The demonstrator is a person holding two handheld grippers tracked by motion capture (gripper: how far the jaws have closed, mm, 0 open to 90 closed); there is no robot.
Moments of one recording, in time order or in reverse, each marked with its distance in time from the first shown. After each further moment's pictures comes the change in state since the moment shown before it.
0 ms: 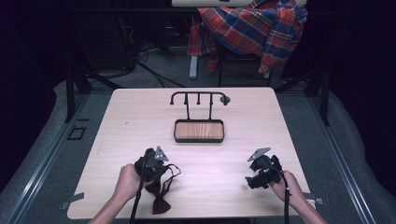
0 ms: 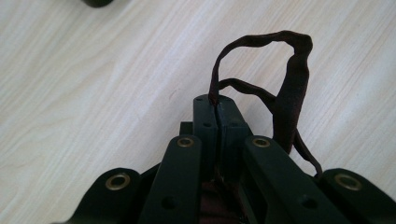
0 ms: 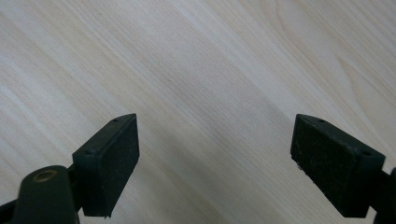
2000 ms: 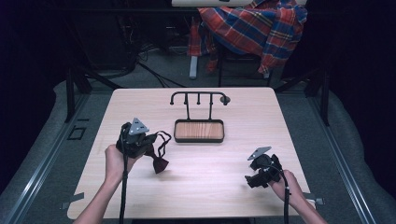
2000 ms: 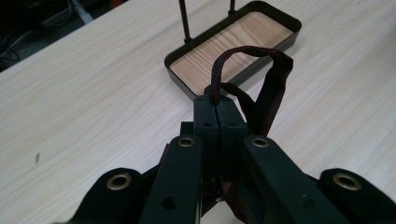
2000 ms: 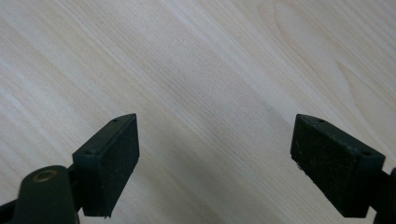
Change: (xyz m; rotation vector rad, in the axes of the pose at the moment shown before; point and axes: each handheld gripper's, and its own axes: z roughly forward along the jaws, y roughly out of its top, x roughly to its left) left arm 0.047 0.024 -0.064 -0.307 0.157 -0.146; right arm -0.001 0.003 -0.002 -0.013 0.007 0.008
